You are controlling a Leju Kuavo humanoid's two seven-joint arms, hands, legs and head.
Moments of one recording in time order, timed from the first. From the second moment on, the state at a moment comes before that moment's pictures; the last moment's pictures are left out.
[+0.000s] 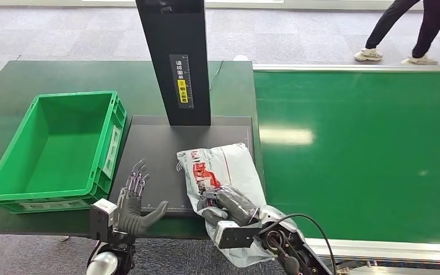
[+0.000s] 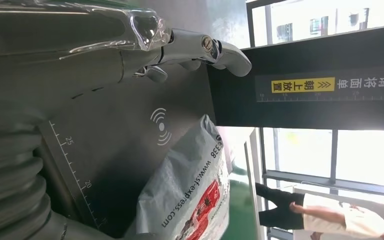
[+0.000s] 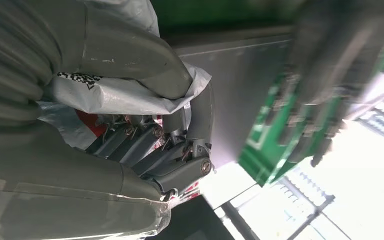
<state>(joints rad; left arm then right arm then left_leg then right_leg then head) -0.02 -0.14 -0.13 -1.30 -0.04 -0.20 -0.47 -0.35 0.00 0.58 -0.94 0.56 0.13 -0.69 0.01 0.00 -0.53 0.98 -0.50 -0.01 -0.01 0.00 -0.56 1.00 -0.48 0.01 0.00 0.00</state>
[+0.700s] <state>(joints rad) -0.02 -0.14 -0.13 -1.29 -0.03 -0.20 -0.48 -0.33 -0.02 0.63 -1.08 0.48 -0.09 -0.70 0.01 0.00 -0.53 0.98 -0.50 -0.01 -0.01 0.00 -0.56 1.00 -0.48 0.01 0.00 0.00</state>
